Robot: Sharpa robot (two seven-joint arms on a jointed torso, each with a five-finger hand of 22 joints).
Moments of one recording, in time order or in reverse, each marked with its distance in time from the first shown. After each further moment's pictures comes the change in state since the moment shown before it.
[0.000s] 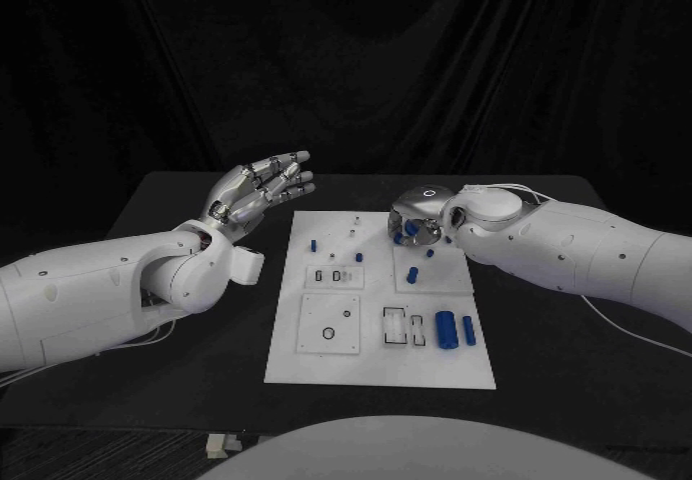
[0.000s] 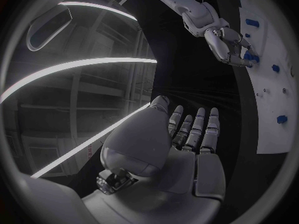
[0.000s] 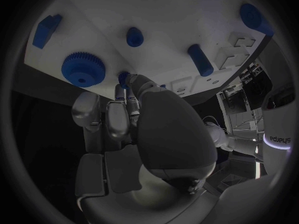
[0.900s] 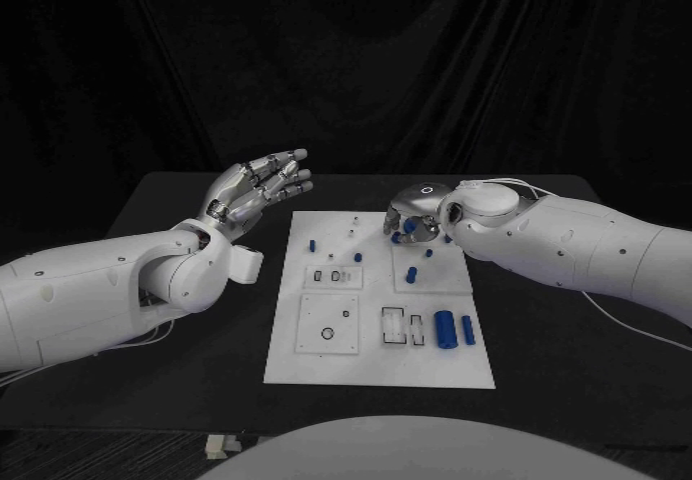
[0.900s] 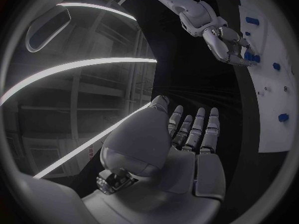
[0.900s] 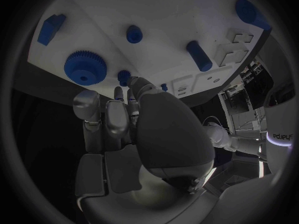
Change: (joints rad) left arm 0.006 -0.001 0.000 0.005 0.000 -0.016 0.000; left_hand -0.004 -0.004 -0.003 -0.003 0.000 0.000 0.000 0.000 0.000 0.000 0.000 -0.004 0.000 0.000 0.000 0.000 0.000 0.000 0.000 0.000 0.000 0.001; right arm 0.015 0.000 0.000 0.017 0.000 0.047 -0.041; right_hand 0.000 0.000 -0.067 0.051 -0.026 -0.069 -0.060 -0.066 -0.095 -0.071 0.016 -0.143 -0.077 -0.005 0.011 -0.021 -0.038 0.000 -0.027 0.013 -0.045 -0.087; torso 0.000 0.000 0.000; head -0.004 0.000
